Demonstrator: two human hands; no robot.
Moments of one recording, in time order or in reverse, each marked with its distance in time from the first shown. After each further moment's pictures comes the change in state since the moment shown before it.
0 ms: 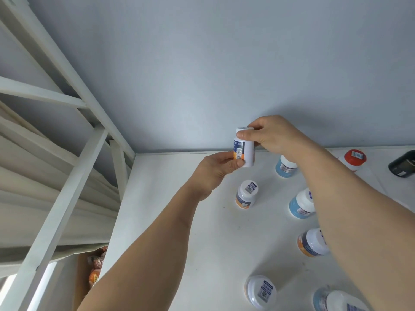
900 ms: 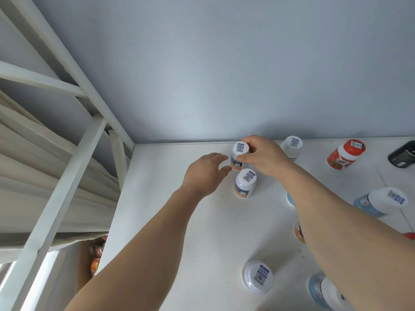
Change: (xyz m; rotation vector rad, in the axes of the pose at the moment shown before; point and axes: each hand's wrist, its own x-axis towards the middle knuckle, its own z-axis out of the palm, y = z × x) left_hand -0.014 -0.028 -0.001 1.009 0.248 0.193; right_hand -0.020 0.058 0.048 -0.107 0.004 0.014
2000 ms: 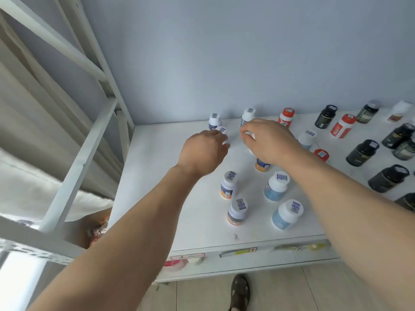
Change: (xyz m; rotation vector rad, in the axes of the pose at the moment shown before) left_hand -0.177 0.096 -0.050 0.210 0.352 0.421; right_hand -0.246 -0.053 -0.031 -0.651 0.362 -0.329
